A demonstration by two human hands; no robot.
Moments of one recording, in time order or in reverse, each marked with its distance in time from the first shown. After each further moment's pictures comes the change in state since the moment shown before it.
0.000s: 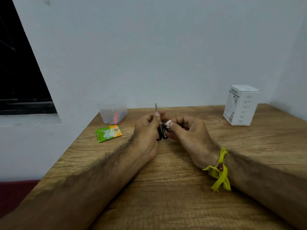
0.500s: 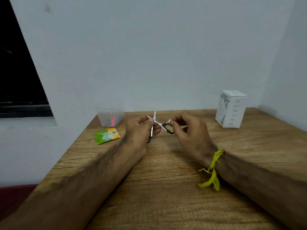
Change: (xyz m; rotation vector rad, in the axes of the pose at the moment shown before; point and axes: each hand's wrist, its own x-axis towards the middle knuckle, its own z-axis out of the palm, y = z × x) left_hand -0.001 0.013 -0.009 0.077 0.067 0.024; right_hand 0.001 -0.011 -0.020 -0.555 -0.008 -0.462
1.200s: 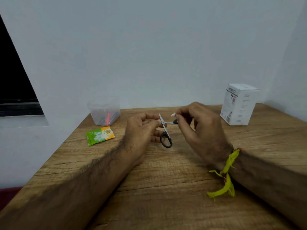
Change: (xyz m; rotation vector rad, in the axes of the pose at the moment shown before) left_hand 0.001 -0.005 -0.001 0.213 -0.147 0.095; right_hand 0.007 0.009 -0.011 -0.247 0.095 -0.313
